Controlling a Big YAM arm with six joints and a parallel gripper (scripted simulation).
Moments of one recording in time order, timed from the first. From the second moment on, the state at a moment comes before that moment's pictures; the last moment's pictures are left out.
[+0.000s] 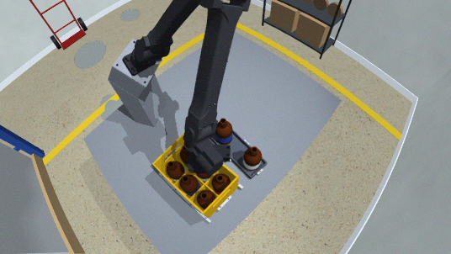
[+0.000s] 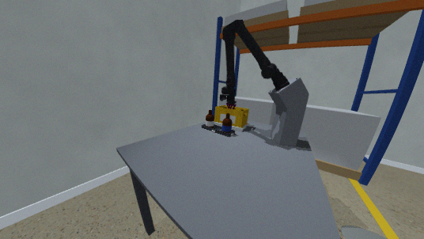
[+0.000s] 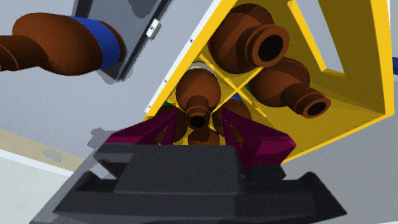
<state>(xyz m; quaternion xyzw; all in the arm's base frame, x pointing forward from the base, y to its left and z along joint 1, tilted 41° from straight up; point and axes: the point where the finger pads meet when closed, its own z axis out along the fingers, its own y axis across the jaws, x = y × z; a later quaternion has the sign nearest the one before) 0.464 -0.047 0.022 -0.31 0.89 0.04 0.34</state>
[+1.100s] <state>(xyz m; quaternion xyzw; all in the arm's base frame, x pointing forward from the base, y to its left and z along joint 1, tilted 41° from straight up) 0.464 -0.047 0.022 -0.31 0.89 0.04 0.34</state>
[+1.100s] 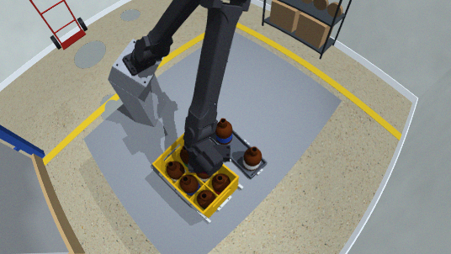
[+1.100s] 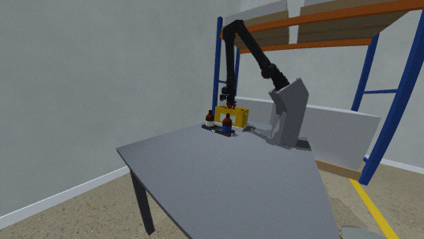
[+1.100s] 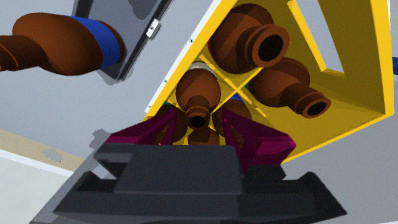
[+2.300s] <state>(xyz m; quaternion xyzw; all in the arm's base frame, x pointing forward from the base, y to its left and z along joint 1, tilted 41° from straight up) 0.430 -0.064 0.069 -0.30 0.89 0.05 0.34</state>
